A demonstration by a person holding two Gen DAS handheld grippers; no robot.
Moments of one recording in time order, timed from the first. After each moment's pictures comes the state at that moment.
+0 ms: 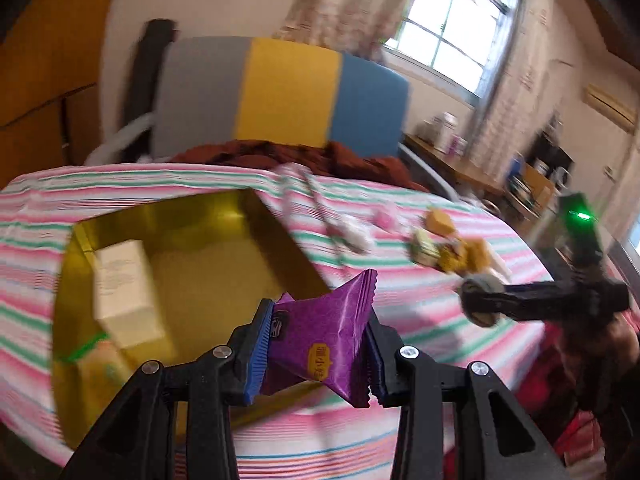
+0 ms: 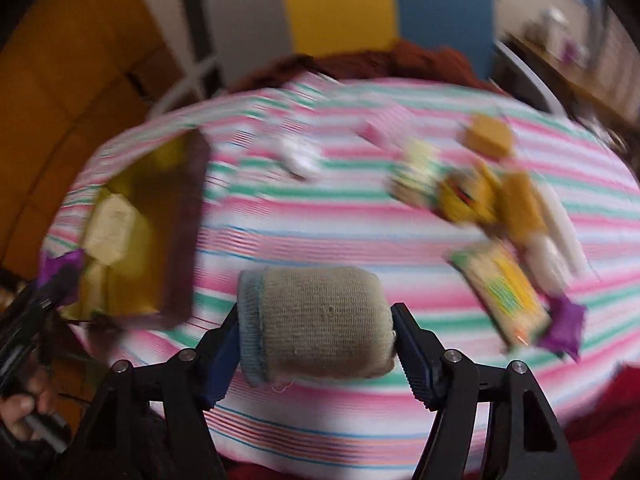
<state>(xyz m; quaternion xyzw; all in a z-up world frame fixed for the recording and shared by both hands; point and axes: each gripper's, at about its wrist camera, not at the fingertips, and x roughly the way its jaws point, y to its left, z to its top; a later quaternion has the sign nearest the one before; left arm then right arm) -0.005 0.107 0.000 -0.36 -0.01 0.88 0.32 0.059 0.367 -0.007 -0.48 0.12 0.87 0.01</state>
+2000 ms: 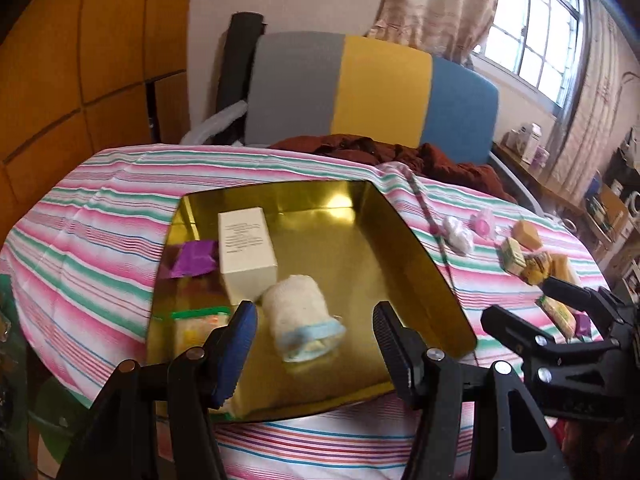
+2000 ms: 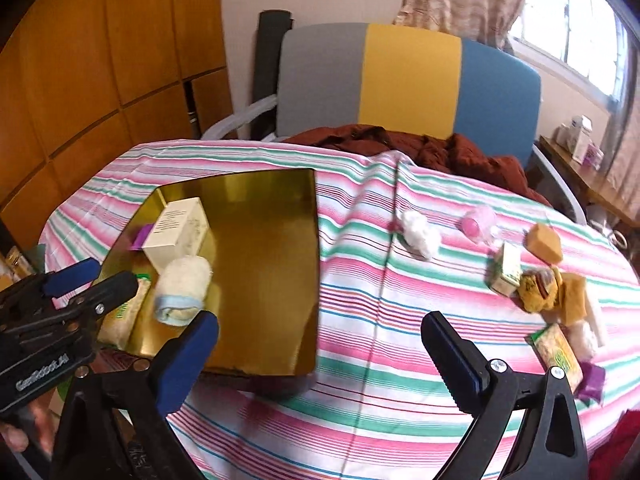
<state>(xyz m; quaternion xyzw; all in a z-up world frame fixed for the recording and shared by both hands) -0.009 0.067 -0.007 -0.38 0.01 0.91 0.18 0.041 0.252 -0.001 -0.39 0.02 0.92 0.03</state>
